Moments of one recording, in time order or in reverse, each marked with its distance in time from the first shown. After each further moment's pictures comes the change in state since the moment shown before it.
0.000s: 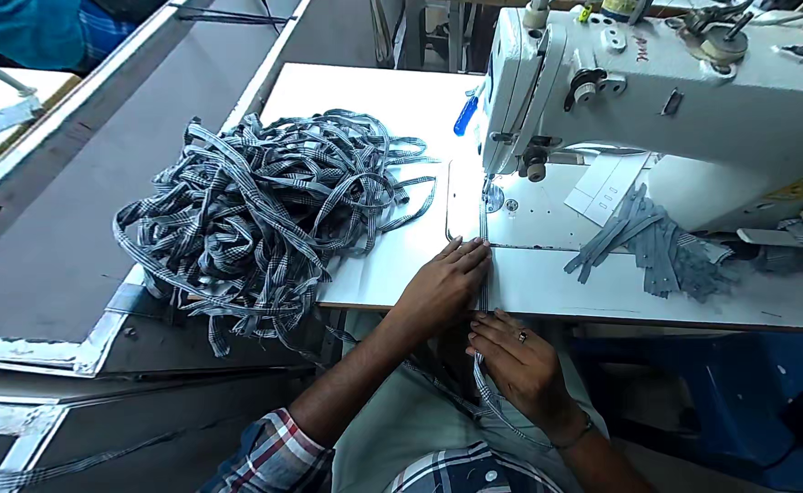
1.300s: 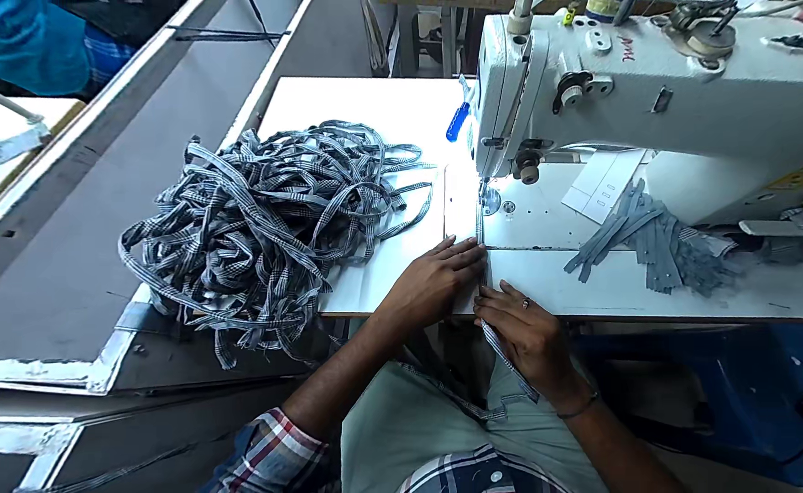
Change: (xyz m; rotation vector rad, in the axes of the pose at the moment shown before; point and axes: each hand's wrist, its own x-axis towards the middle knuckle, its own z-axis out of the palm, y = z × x) left_hand -0.001 -0.024 -0.008 -0.002 0.001 0.112; right_hand 0.031 0.024 -0.004 0.062 -0.005 0.075
